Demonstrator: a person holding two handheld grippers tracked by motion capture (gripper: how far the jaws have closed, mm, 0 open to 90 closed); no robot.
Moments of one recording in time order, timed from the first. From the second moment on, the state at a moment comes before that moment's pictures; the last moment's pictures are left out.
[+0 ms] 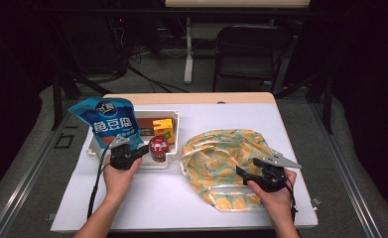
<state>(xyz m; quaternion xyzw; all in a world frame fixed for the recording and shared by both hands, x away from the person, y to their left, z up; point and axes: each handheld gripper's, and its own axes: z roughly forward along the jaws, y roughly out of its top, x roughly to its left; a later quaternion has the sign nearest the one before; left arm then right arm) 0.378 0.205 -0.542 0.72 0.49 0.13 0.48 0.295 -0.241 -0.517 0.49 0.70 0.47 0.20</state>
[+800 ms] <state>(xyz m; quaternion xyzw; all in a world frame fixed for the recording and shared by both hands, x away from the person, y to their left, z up) 0.374 0.201 -0.539 0.72 0.48 0.13 0.49 0.295 -0.242 -0.516 0.49 0.71 0.47 0.20</state>
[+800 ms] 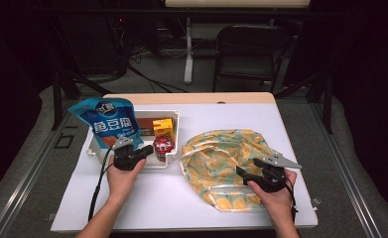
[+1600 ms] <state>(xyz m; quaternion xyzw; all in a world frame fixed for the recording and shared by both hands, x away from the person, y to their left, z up) 0.334 0.249 -0.513 0.71 0.43 0.13 0.55 0.292 -0.262 -0.509 0.51 0.69 0.47 0.22</state>
